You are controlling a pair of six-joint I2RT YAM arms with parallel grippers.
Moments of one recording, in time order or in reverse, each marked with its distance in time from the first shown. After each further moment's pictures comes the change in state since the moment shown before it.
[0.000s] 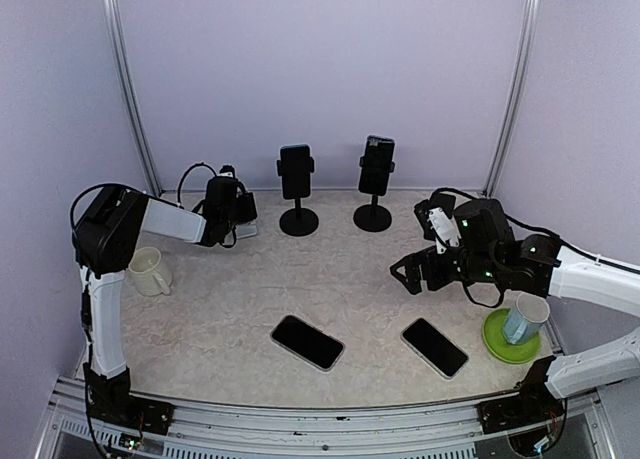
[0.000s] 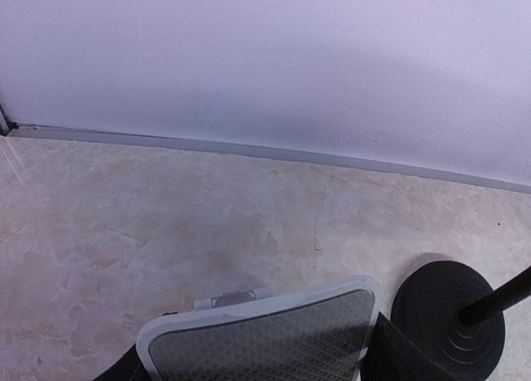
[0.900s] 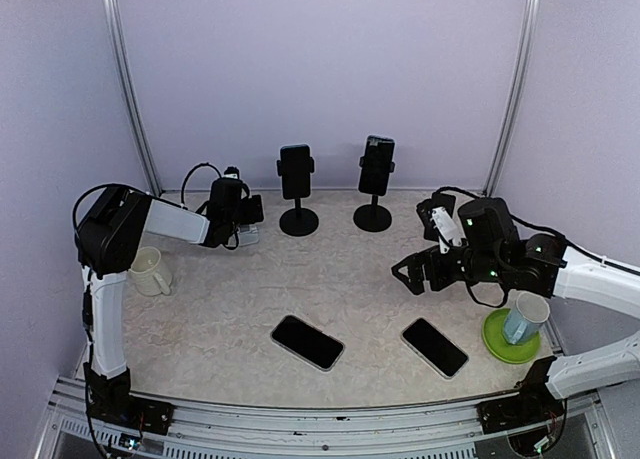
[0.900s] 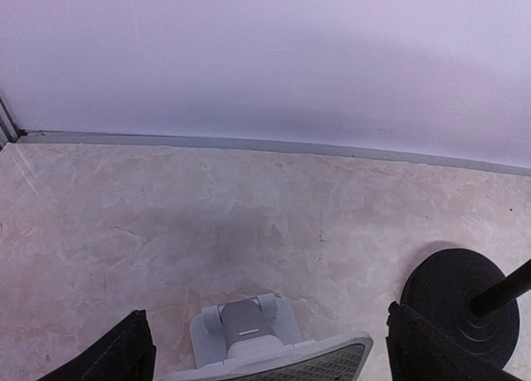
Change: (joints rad) left arm -0.024 0.012 0.012 -0.026 -0.043 0.037; right arm 0.000 -0.029 0.002 -0.018 -0.021 -0.003
